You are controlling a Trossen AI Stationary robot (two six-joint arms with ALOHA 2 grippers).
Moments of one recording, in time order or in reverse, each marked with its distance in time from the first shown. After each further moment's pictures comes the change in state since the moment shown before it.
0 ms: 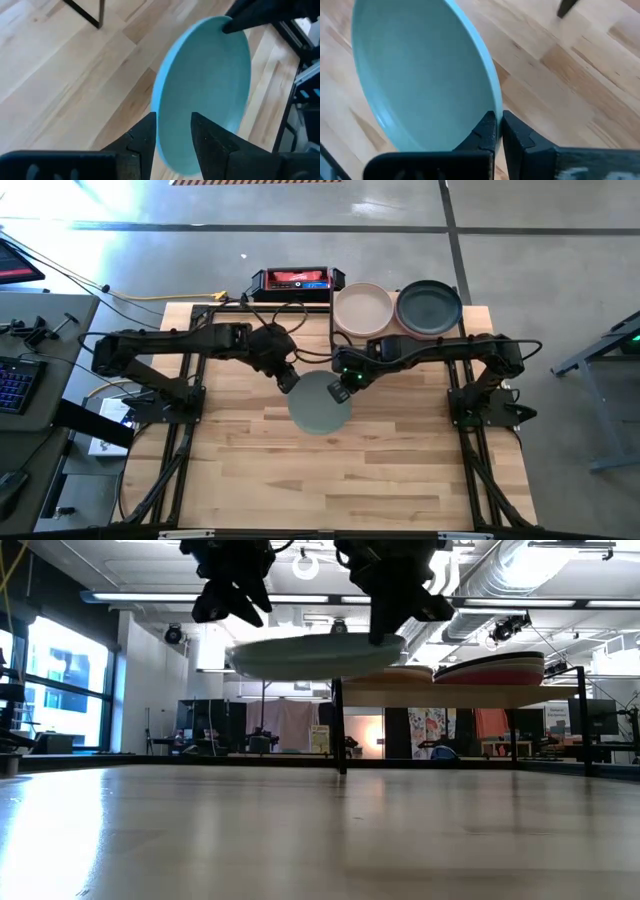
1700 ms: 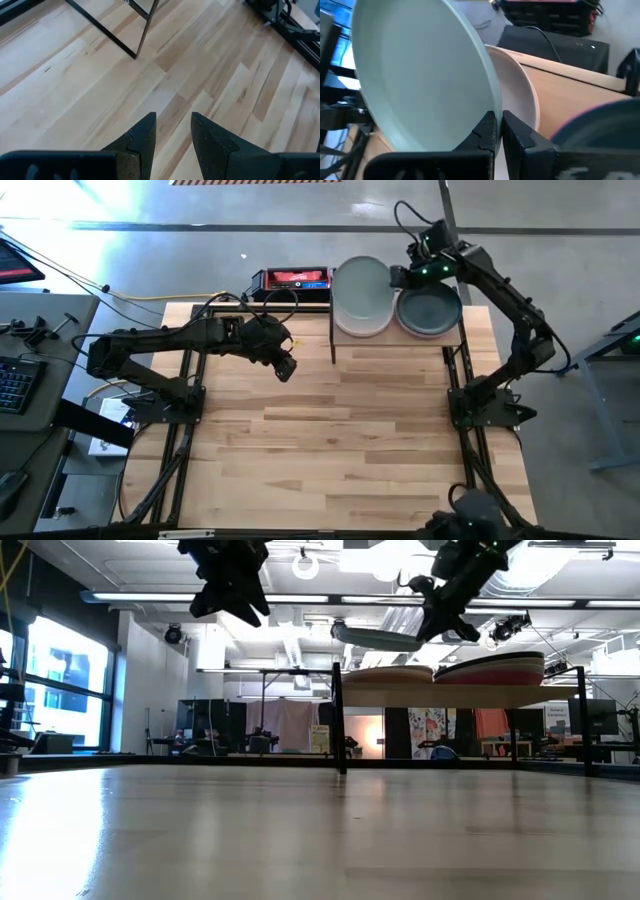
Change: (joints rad) left arm 0.035 -0.041 0.000 -0.002 -0.143 0.045; right arm -0.975 -0.199 0.001 0.074 -0.445 -0.438
